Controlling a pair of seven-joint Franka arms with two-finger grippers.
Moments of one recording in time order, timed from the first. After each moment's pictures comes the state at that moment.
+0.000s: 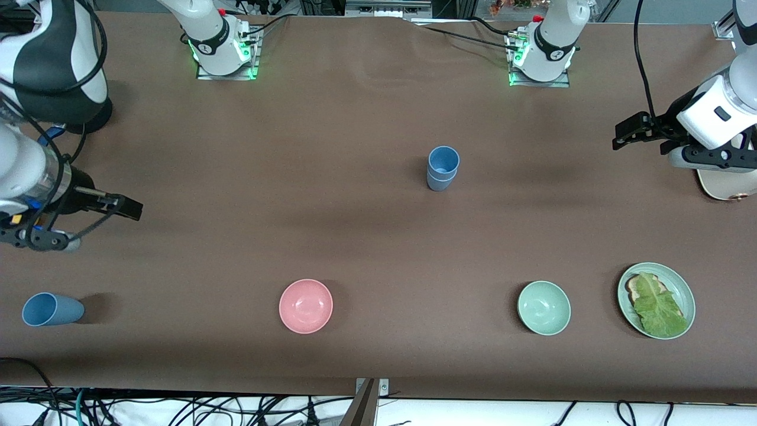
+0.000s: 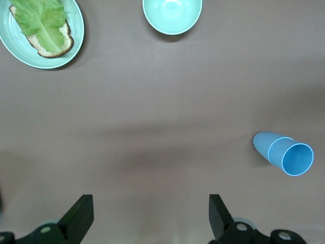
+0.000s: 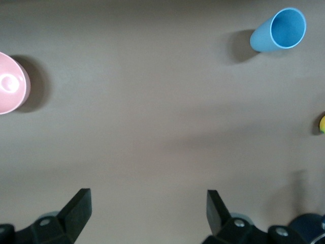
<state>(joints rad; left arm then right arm) -0.06 0.00 0.03 -1.68 -0.06 1.56 0.02 0.07 0.32 0.03 -1.34 -0.09 1.63 0.27</state>
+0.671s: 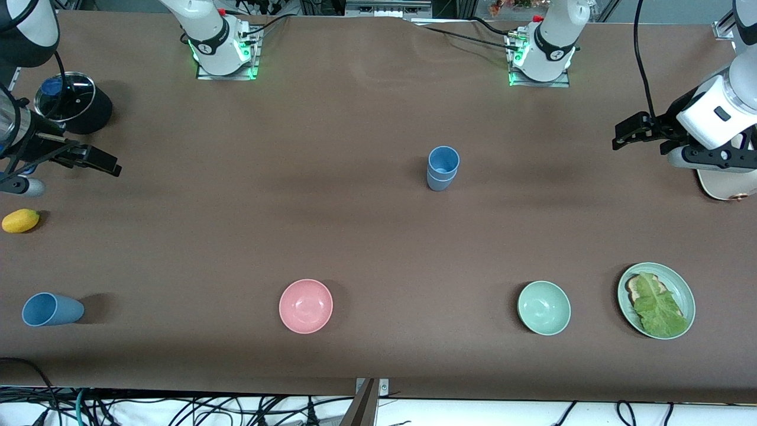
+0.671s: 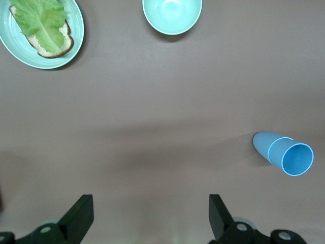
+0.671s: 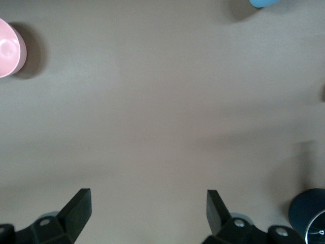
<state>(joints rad) -0.06 0.00 0.03 -1.68 -0.06 1.56 0.02 -0.04 0.10 0.03 -1.62 0.01 1.65 0.16</state>
